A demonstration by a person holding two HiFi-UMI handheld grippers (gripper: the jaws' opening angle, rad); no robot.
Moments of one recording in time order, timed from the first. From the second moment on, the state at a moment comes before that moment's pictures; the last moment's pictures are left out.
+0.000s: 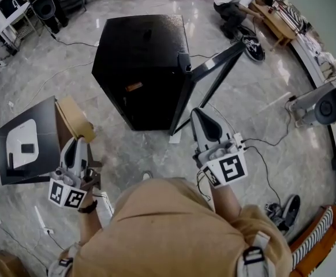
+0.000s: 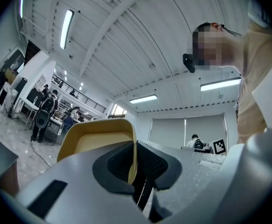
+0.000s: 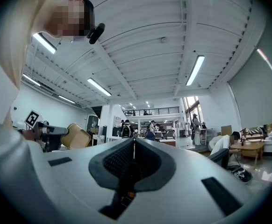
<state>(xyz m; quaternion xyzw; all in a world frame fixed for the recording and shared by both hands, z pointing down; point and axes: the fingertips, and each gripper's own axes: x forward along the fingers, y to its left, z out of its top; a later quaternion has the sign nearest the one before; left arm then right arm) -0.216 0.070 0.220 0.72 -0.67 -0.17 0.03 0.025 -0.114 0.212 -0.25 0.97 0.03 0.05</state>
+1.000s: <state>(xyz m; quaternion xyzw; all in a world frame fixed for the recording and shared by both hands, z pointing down) -0.220 0.094 0.212 0.71 -0.68 -0.18 0.01 0.033 -0.107 0.214 -0.26 0.96 0.03 0.05</state>
